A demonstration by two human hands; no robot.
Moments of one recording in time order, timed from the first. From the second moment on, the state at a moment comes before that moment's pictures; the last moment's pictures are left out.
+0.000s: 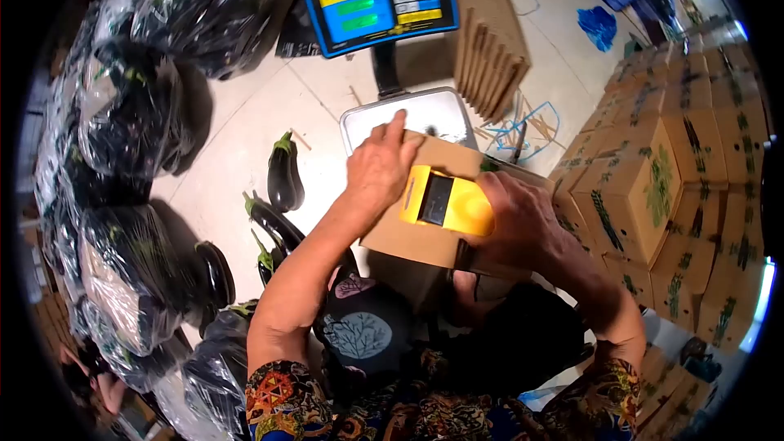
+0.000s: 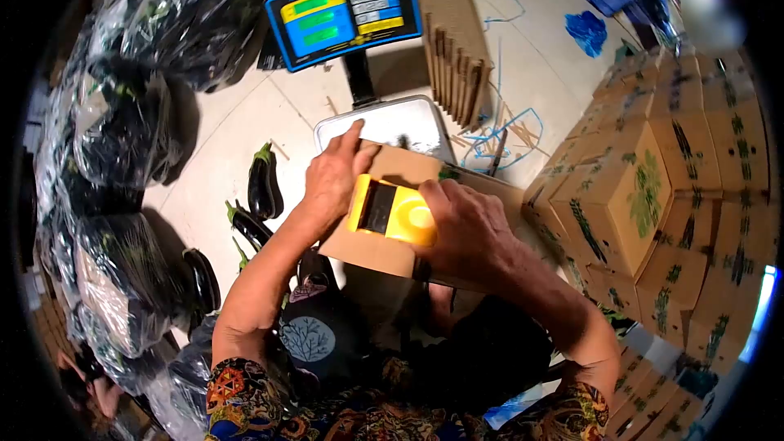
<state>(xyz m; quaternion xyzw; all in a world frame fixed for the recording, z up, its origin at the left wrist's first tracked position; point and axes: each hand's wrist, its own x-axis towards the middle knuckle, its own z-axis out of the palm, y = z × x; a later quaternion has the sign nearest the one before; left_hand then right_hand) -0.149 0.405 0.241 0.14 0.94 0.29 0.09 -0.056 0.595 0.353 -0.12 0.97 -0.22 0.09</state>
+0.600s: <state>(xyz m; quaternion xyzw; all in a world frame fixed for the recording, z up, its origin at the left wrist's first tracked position) -0.144 0.413 0.256 0.14 0.95 0.27 0.07 0.064 0.796 0.299 -0.11 0.97 -0.20 0.01</state>
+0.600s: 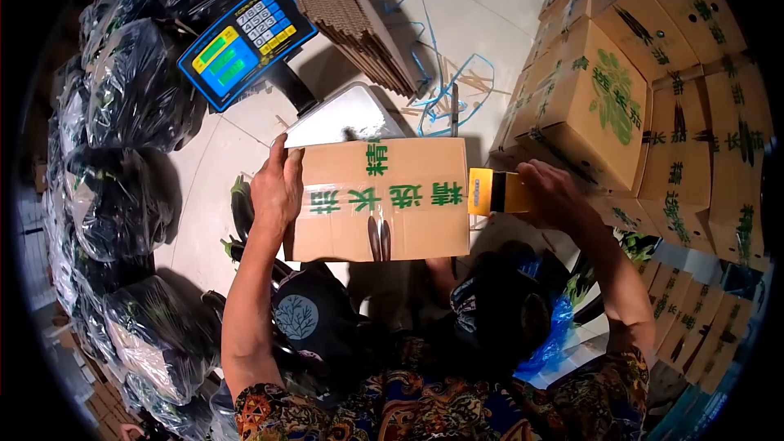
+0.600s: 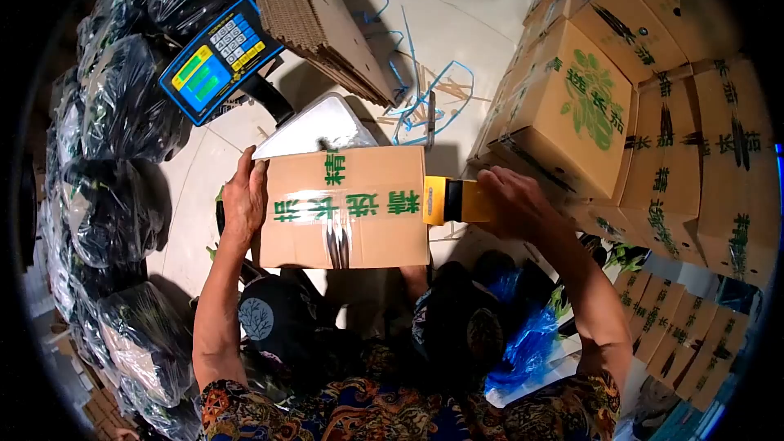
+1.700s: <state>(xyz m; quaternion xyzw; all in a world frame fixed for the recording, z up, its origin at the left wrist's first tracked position) -0.168 0.399 0.257 0.11 0.93 0.32 0.15 0.123 0.750 0.144 0.14 0.94 -0.22 0.20</state>
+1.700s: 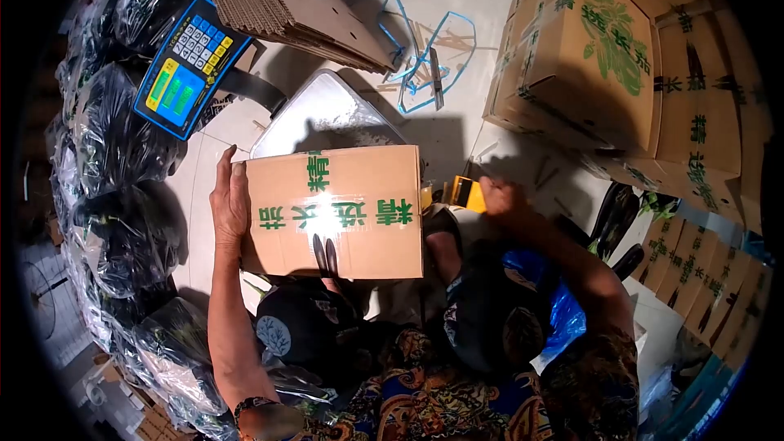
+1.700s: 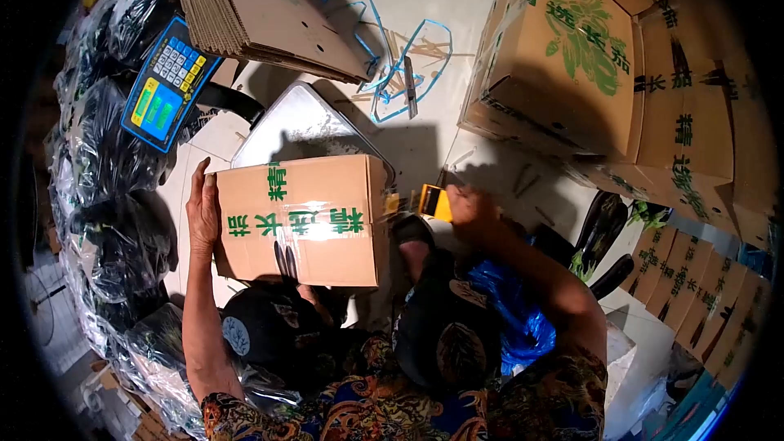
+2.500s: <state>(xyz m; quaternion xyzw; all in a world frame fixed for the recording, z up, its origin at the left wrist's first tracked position) -0.138 0.380 0.221 0.09 0.81 0.55 0.20 0.092 0.703 0.033 -0.15 0.95 0.21 0.19</state>
